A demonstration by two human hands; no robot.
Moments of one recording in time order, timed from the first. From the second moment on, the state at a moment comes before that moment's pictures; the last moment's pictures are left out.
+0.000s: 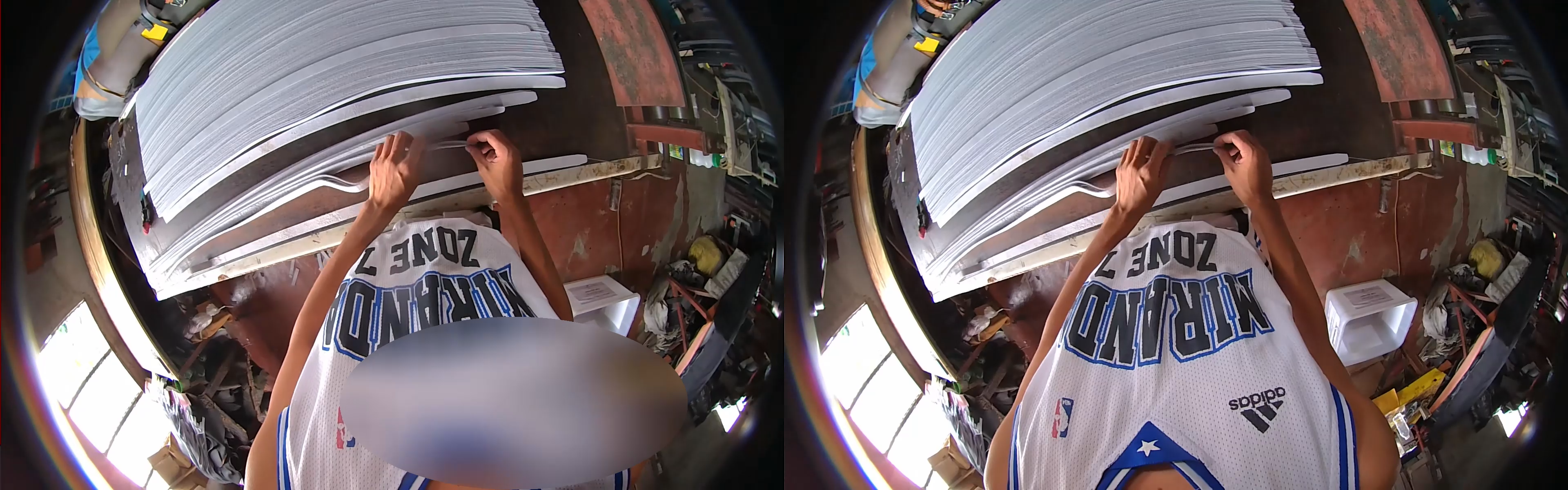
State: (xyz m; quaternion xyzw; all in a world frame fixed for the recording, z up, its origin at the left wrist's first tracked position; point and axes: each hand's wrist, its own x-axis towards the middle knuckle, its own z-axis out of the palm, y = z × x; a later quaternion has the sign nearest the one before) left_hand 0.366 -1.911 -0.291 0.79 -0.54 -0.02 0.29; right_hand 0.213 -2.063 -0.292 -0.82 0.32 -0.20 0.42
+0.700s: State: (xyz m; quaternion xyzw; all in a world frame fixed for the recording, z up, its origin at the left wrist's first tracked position) left_hand 0.377 -1.899 -0.299 0.80 -0.54 -0.03 0.25; right_hand 0.230 -2.055 -0.290 -0.87 0.30 -0.23 0.31
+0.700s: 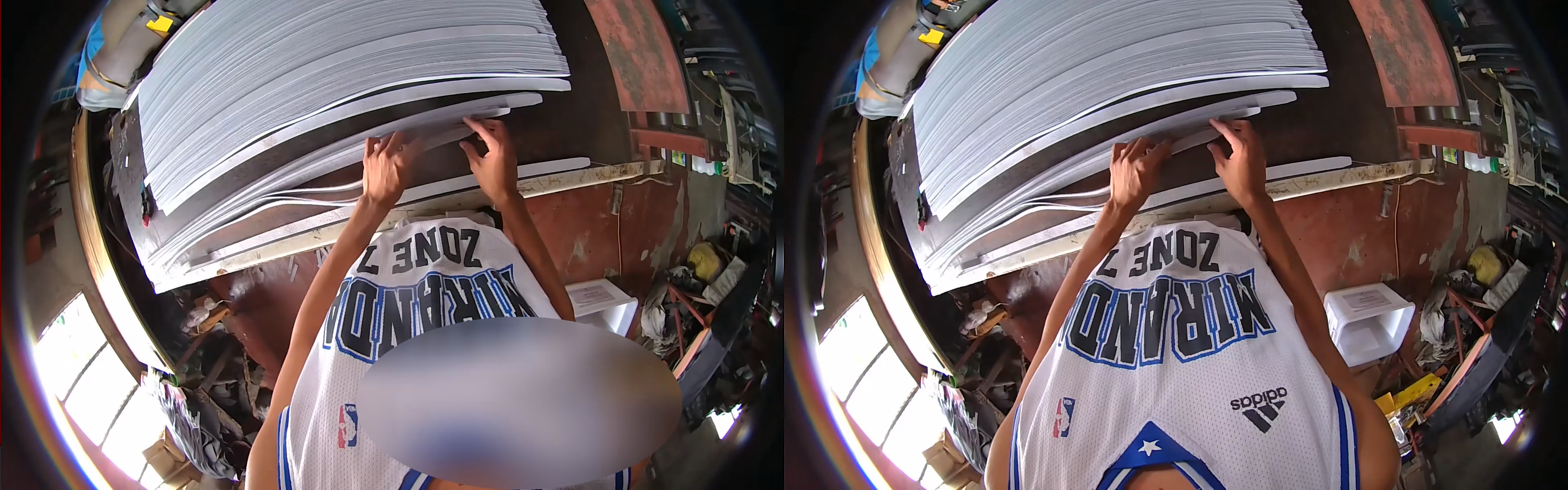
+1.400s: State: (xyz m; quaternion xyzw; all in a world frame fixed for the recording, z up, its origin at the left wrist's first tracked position) left_hand 0.373 -1.899 -0.304 0.78 -0.57 -0.04 0.27; right_hand 0.228 -2.045 -0.290 -0.93 0.20 -0.21 0.22
